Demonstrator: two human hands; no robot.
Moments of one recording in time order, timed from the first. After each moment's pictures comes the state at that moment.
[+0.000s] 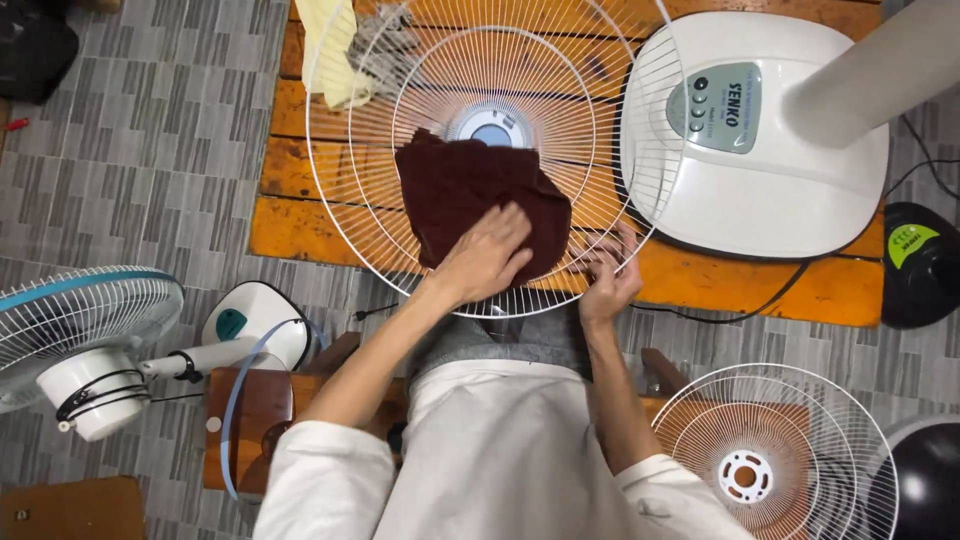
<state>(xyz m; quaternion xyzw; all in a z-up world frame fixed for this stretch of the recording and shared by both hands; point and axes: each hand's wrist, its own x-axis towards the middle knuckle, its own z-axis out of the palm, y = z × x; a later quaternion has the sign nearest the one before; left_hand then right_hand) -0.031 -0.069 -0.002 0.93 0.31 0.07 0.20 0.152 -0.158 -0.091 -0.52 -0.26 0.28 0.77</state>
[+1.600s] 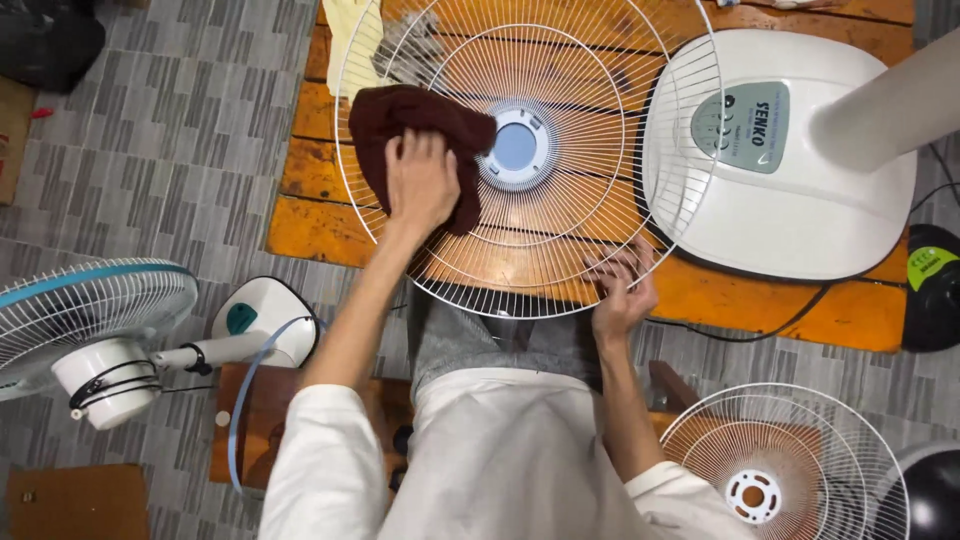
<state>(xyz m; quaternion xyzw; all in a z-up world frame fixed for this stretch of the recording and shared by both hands) -0.103 0.060 -0.048 0.83 0.53 0.13 -0.11 0.143 -0.157 -0.073 -0.51 -0.29 0.27 0.77</state>
